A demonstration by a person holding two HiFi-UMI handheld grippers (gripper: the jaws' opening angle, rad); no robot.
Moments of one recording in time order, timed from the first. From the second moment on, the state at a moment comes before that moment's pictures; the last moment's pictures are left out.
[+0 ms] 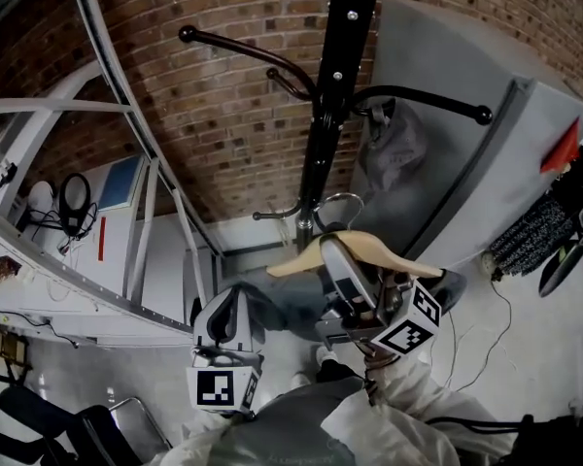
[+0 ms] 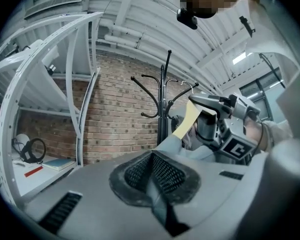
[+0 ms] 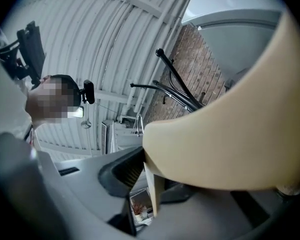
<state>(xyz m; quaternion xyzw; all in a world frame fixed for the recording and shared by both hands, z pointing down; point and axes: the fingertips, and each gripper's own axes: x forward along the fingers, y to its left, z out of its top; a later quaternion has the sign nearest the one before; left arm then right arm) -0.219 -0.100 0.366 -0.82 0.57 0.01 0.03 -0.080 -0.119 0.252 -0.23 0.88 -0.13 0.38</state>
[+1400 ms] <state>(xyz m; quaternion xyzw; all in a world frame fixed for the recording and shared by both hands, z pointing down) -0.191 -0.161 0.356 -0.81 0.59 0.02 0.04 -0.074 -0.207 0.259 -0.21 0.89 -0.14 0.38</state>
